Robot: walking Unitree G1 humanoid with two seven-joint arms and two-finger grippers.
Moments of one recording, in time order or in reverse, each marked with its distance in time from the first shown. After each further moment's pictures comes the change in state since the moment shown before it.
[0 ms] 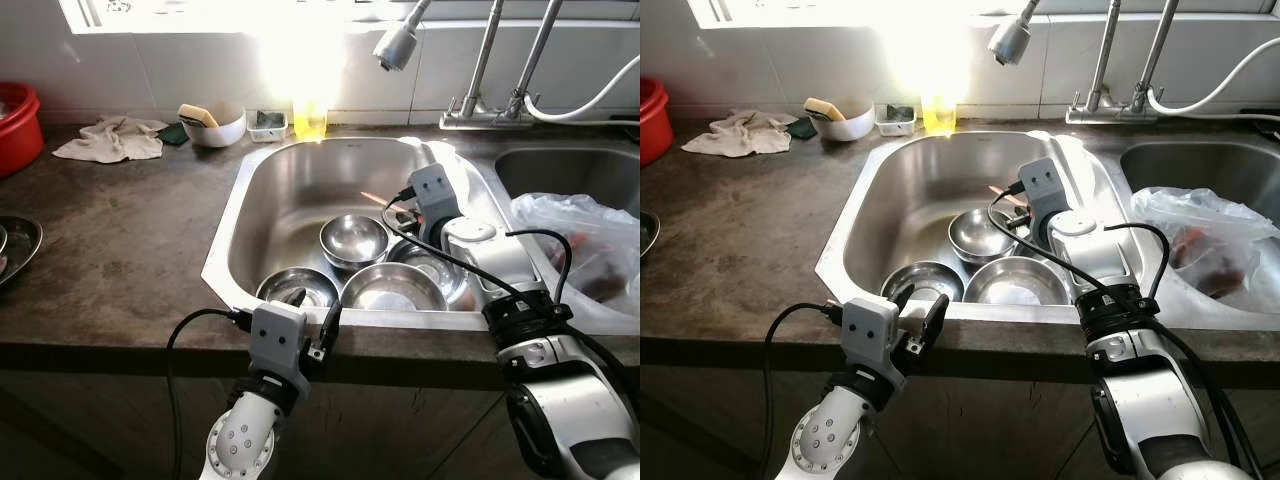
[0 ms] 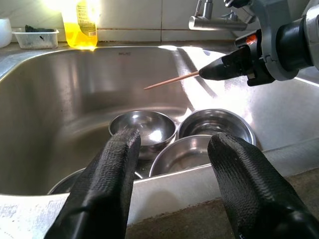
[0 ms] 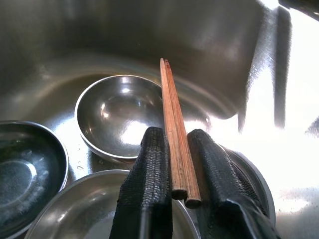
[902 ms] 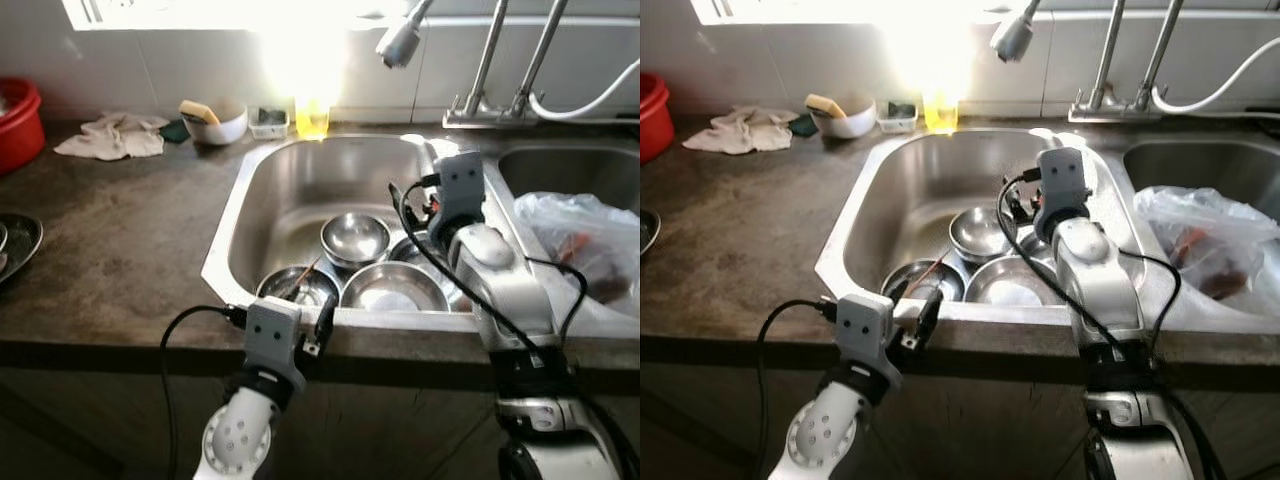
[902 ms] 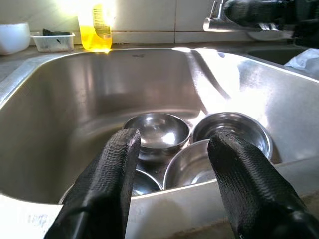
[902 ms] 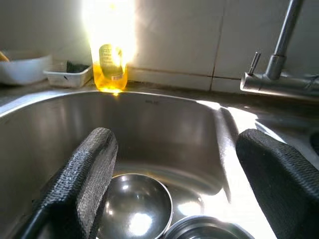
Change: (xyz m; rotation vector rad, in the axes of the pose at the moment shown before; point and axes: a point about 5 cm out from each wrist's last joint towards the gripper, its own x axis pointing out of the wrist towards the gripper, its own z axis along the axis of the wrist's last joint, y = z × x) left arm 0.003 0.006 0.005 0.013 -0.014 0.024; right arm -0.057 0.013 0.013 0.177 -0.463 -0.149
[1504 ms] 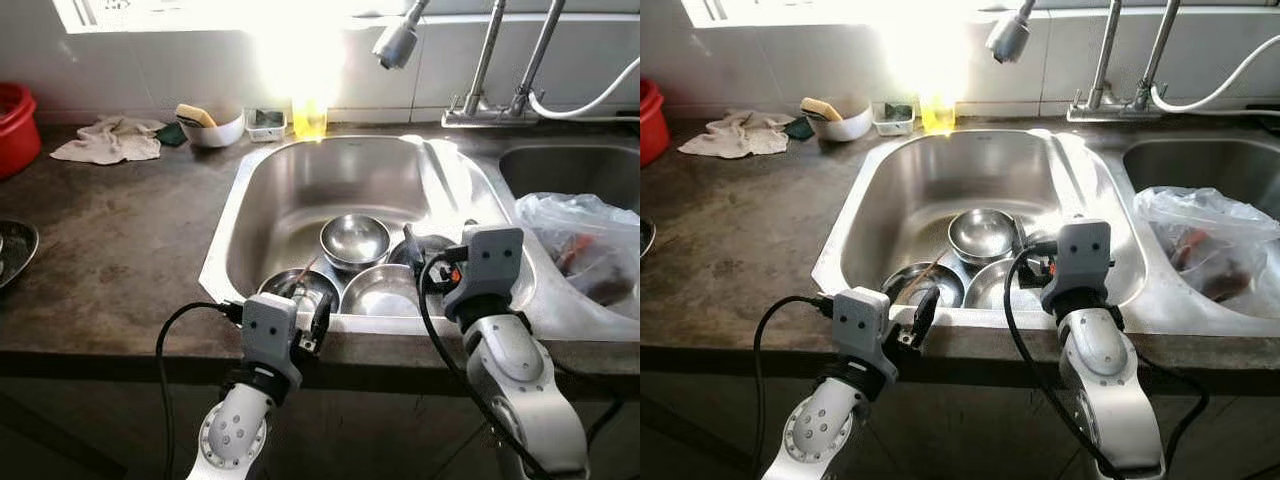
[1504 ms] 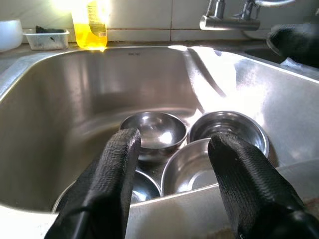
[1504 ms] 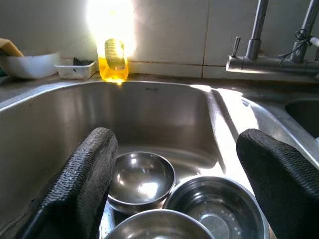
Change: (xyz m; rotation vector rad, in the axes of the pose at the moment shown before) left arm 0.002 -0.002 -0.001 -0.019 0.005 -0.034; right arm -0.081 0.017 -0.023 0.015 -0.032 -0.058
